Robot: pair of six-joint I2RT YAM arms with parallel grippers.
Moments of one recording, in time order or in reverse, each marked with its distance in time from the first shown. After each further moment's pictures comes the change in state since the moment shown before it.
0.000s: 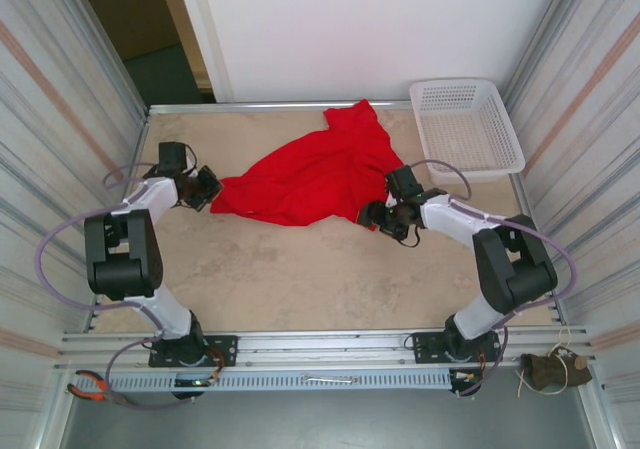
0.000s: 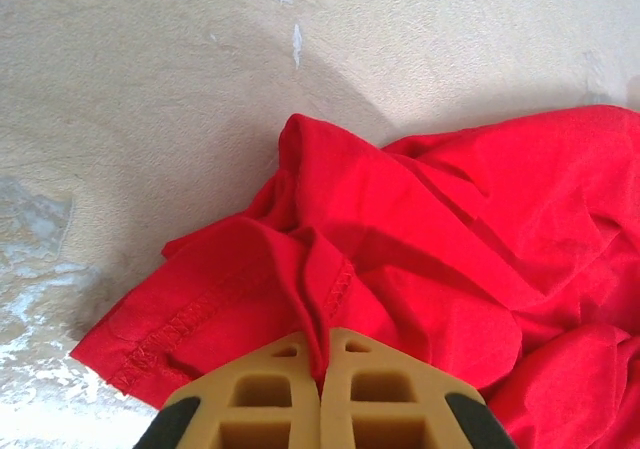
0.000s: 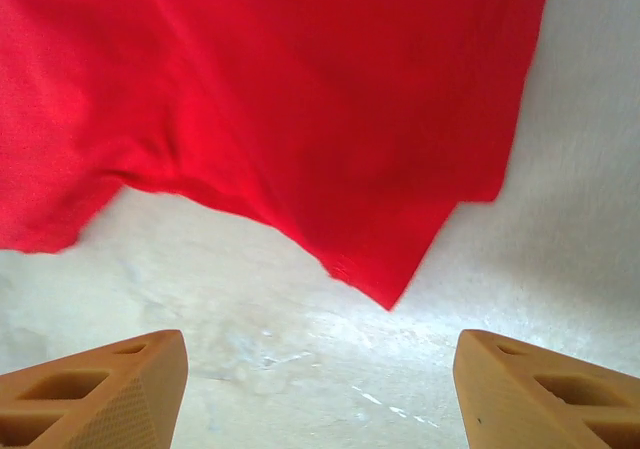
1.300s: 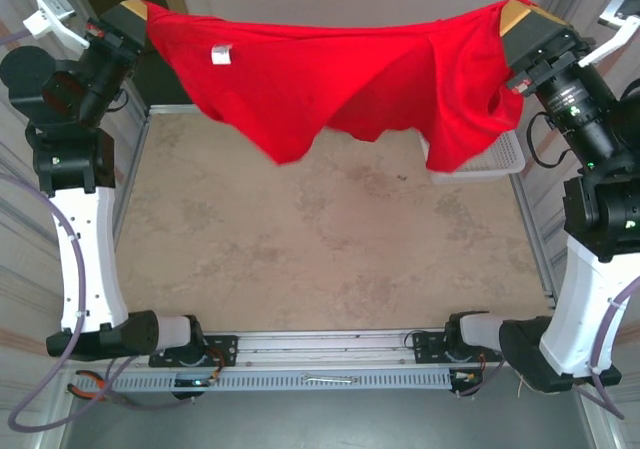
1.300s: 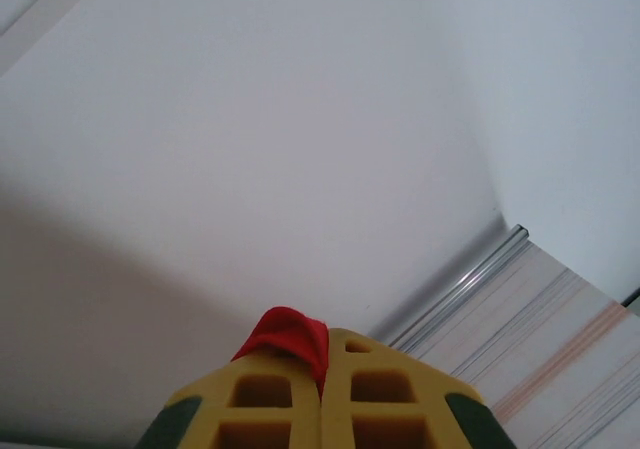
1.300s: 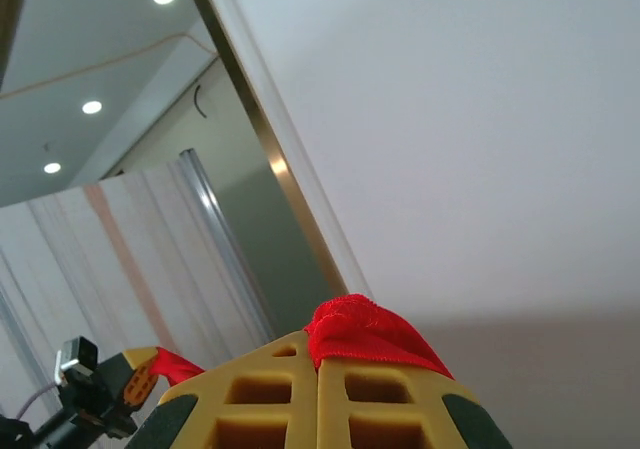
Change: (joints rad) left arm 0.023 -0.358 0.814 0.182 0.128 -0.344; right arm -0.315 -0.327 1.375 -0.198 -0.140 -0.074
